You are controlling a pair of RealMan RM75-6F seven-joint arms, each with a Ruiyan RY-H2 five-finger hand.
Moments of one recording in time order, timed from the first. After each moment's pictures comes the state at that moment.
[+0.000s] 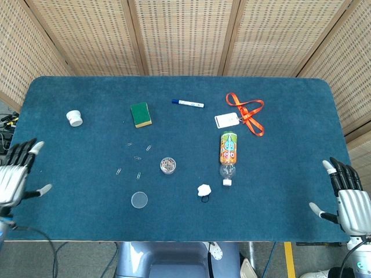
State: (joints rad) left arm -0.28 -1.14 -0.10 -1.56 1.45 1.34 0.02; right arm 0.06 -1.06 0.09 -1.72 -1.53 1.53 0.01
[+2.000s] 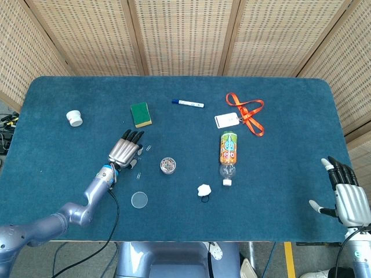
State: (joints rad) left arm -0.84 -1.76 -0.17 -0.96 1.18 0.74 0.33; right arm 0.11 -1.08 0.10 -1.68 -1.42 1.42 0.04
